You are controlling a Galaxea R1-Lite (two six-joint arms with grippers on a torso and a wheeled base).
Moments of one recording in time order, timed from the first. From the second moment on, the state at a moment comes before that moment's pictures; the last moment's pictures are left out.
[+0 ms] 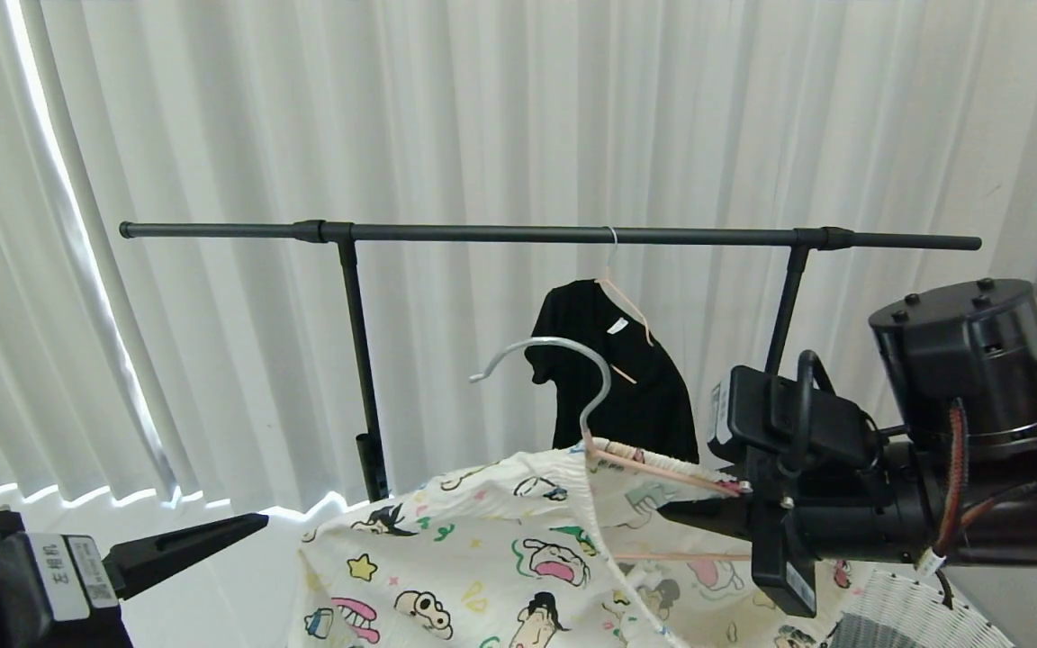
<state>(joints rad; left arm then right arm) -0.77 0.93 -0.27 -0.34 0.12 0.27 0.84 1.51 -0.88 -0.07 0.23 -0.45</state>
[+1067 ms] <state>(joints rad) -0.49 1.02 -0.11 -0.34 -0.20 0.26 0.83 1.30 -0.76 -0.07 0.24 -0.57</state>
